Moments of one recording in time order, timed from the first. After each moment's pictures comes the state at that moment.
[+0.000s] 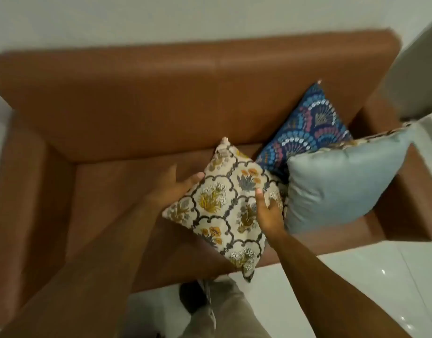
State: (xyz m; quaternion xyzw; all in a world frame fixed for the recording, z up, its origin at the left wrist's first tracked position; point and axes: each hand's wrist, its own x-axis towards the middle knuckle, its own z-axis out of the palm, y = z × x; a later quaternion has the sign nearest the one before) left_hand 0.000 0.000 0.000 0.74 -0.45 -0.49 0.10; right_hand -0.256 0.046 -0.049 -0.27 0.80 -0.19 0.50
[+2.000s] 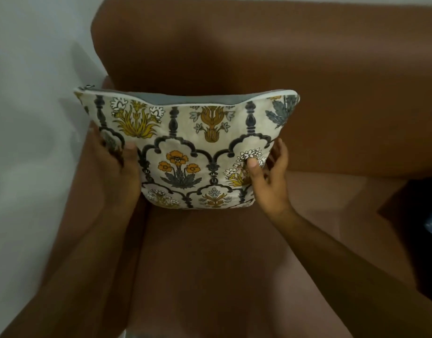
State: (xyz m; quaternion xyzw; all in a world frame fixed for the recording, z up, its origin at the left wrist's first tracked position) left_hand 0.359 -0.043 -0.074 0.81 -0.38 -0.15 0.41; right_hand 0.099 -0.114 -0.134 -0.53 0.56 -0.35 0.53
